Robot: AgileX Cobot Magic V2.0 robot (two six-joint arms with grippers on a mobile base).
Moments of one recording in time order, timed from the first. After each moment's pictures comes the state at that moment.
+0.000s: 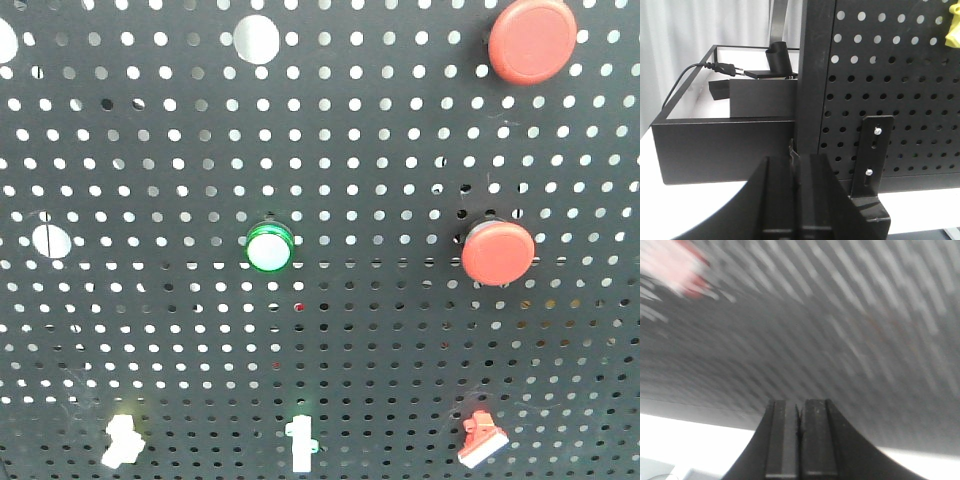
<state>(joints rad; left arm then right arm) -0.13 -0.01 0.03 -0.11 0.14 0.03 0.08 0.01 0.03 0.06 0.12 -0.08</state>
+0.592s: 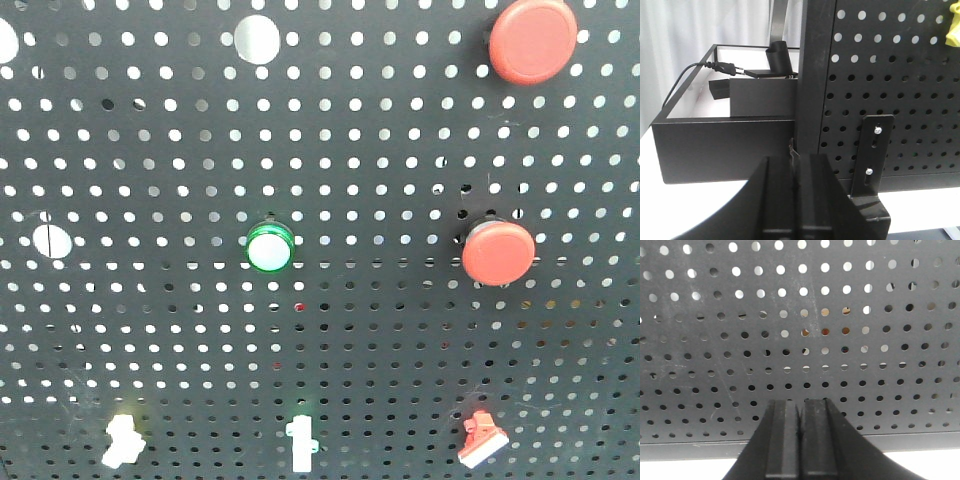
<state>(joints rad) -0.13 -0.01 0.03 -0.11 0.14 0.03 0.00 -0.01 0.03 -0.08 0.10 0.10</state>
